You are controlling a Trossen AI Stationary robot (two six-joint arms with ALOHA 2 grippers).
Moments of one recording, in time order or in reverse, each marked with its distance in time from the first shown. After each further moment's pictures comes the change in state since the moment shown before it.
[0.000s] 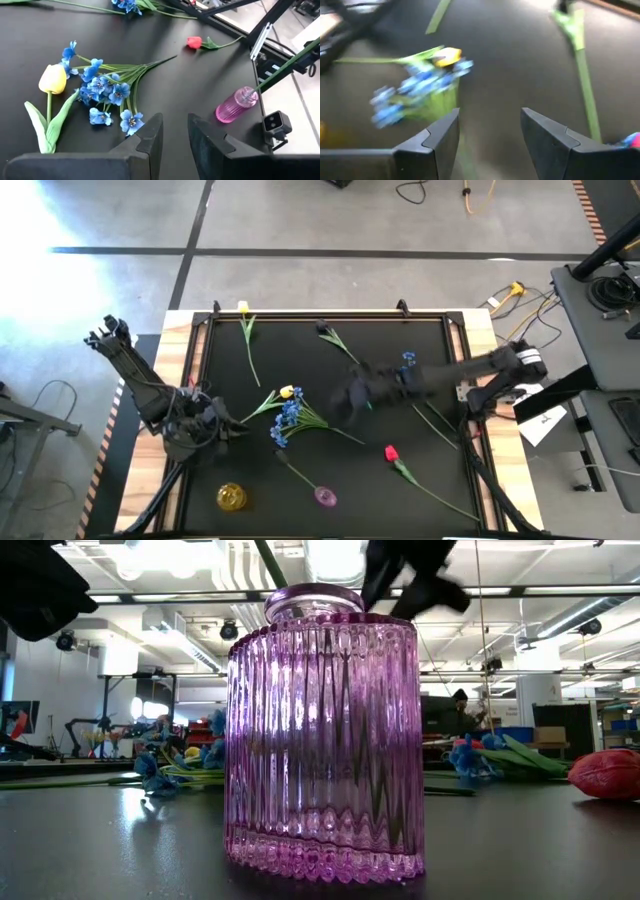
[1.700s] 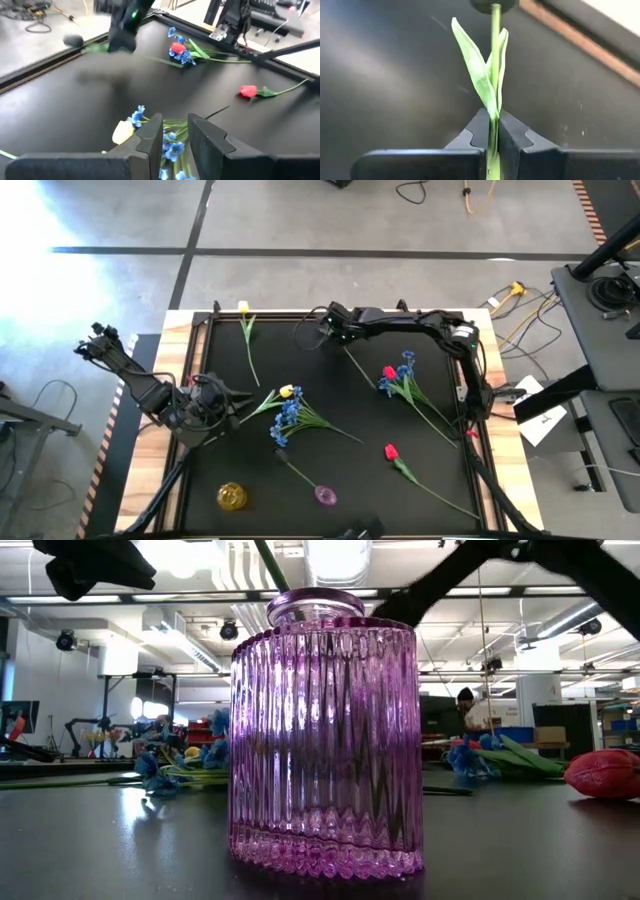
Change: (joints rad) left arm 0.197 0.051 0.225 -0.256 -0.162 0.084; right arm -0.576 0.460 0.186 0.236 -0.333 -0.522
